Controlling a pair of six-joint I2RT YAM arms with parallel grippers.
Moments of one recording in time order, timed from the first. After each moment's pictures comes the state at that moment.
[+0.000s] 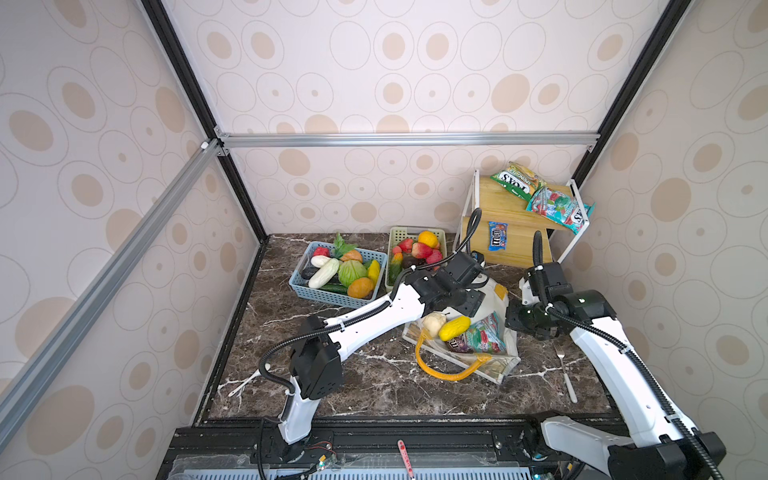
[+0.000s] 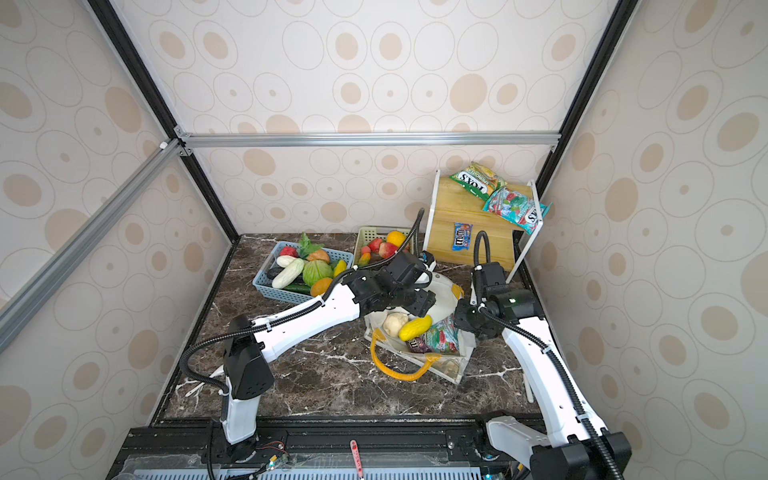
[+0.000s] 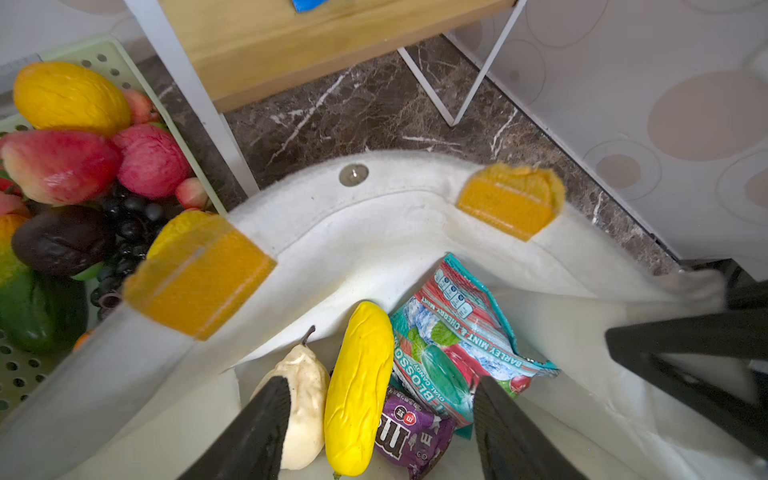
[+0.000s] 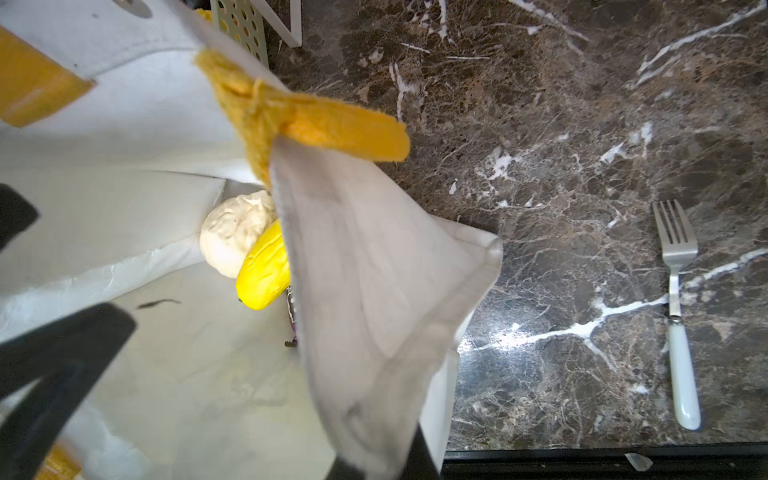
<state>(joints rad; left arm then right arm) -0.98 1.97 1.94 -0.71 -0.11 -0.27 0.17 1.13 1.17 -1.16 -0.05 0.45</state>
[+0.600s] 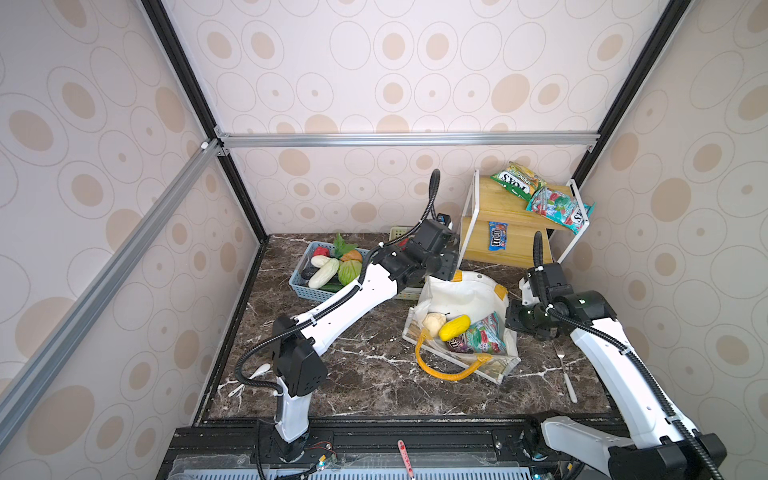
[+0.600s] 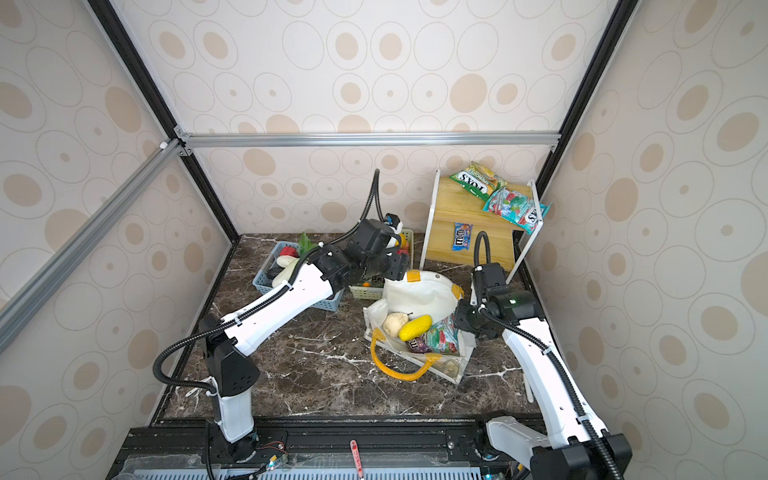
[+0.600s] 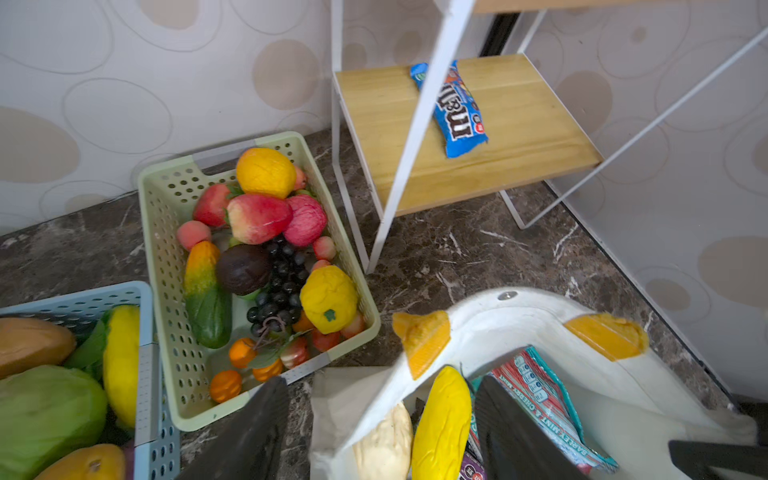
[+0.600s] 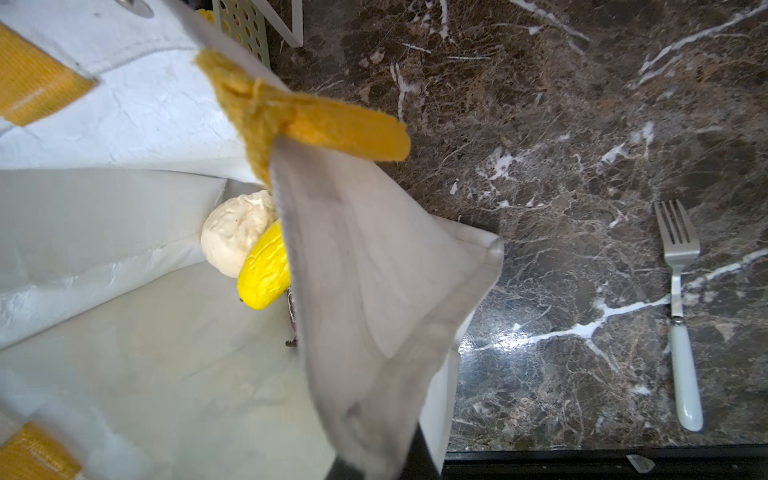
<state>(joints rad) -0.81 1.89 1.99 -0.72 -0.18 -0.32 0.17 1.12 1.17 -1.16 -0.05 0.45</state>
